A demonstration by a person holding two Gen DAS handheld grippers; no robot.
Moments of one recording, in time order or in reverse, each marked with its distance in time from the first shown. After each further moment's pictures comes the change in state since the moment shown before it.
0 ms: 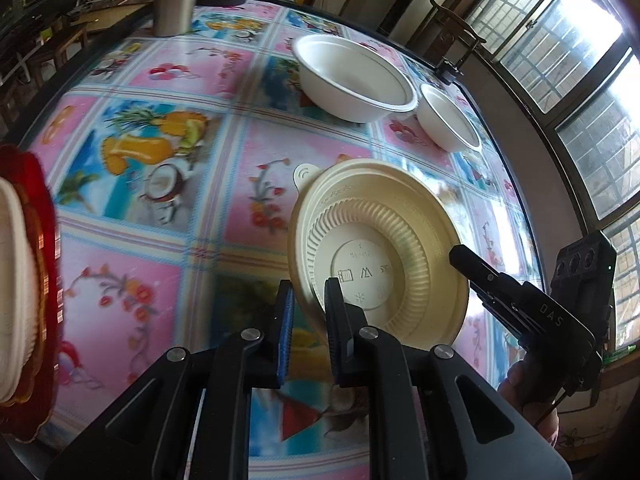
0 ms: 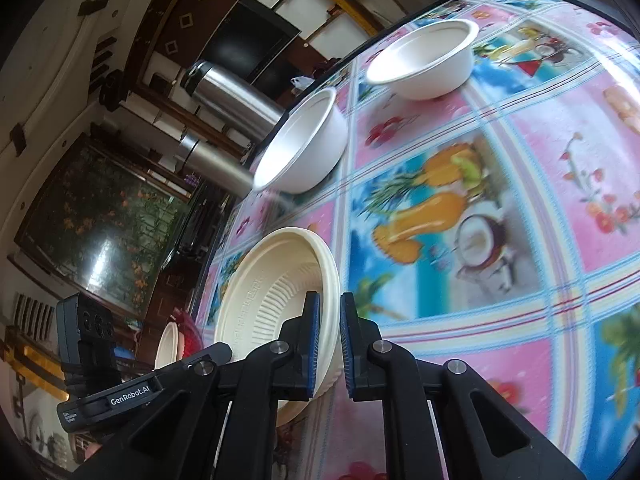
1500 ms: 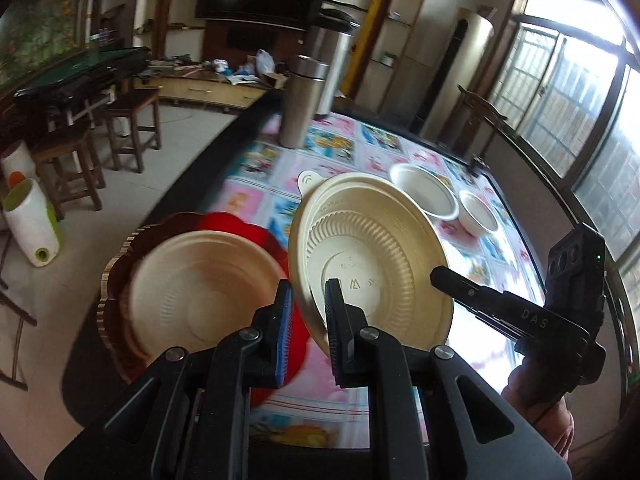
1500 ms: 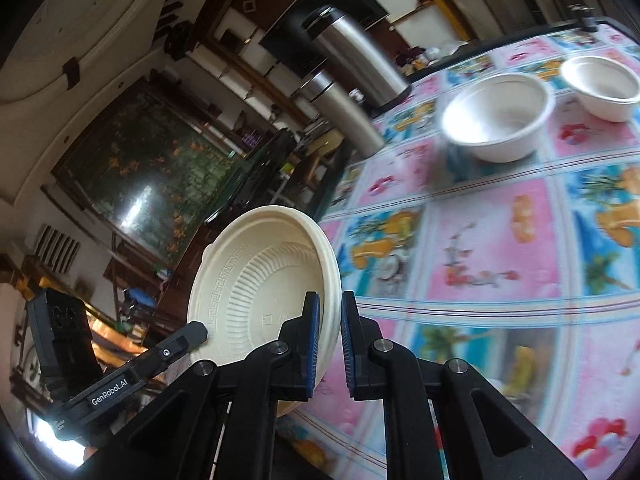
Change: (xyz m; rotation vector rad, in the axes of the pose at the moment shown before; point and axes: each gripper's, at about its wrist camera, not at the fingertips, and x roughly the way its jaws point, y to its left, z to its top) left arm -0.163 0.100 -0.031 -0.044 -0.341 0.149; right arm 0.038 0.177 -0.046 -0.204 0.075 0.158
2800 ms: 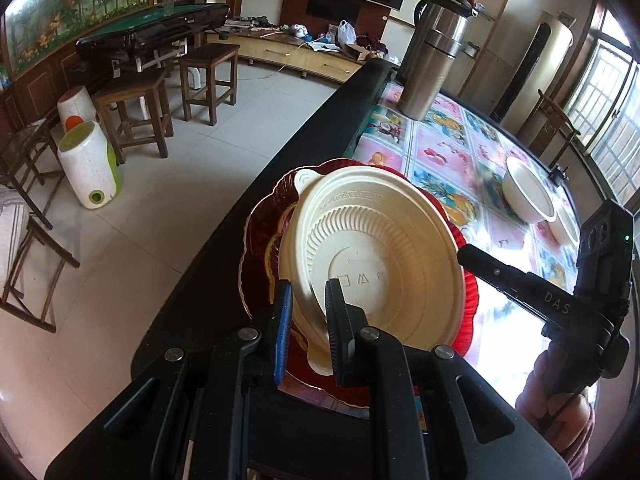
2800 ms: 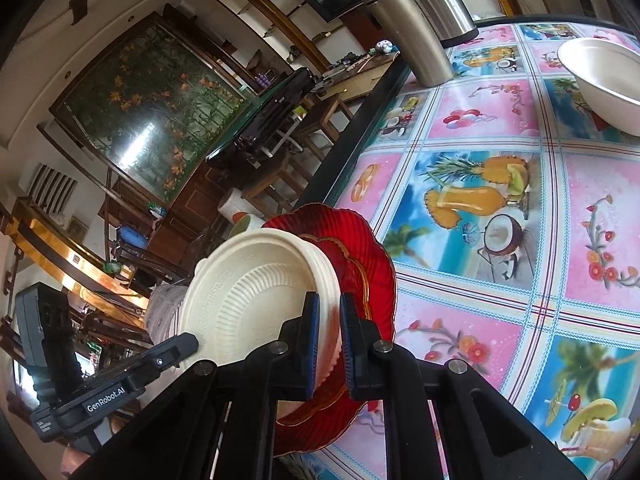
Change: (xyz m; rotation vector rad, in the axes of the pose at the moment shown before) left arm 0.027 0.101 -0.023 -0.135 0.119 0.203; right arm 0.125 0.046 -0.026 -0.120 0.188 -0.024
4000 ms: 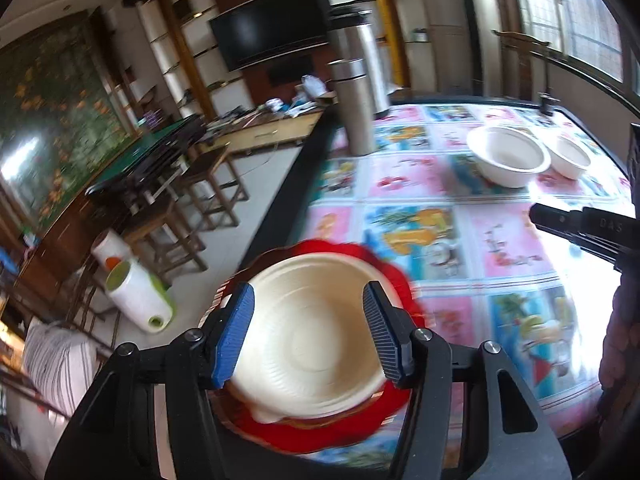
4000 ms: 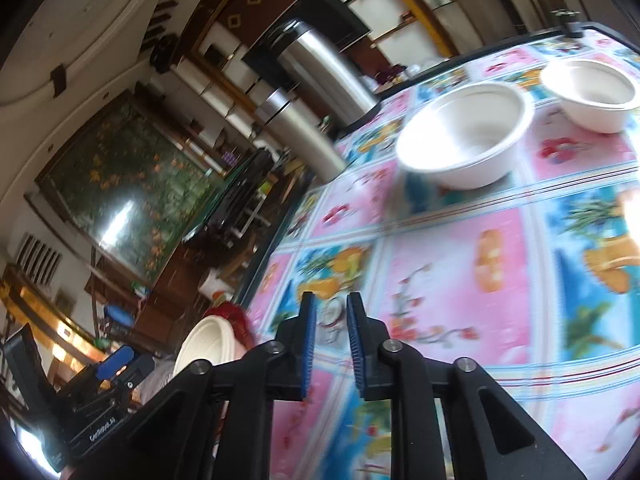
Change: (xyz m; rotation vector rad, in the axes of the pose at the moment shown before) left arm -0.022 -0.131 -0.005 0.420 -0.250 0.219; right arm -0.119 -0.112 0.011 0.146 -0.282 -0.074
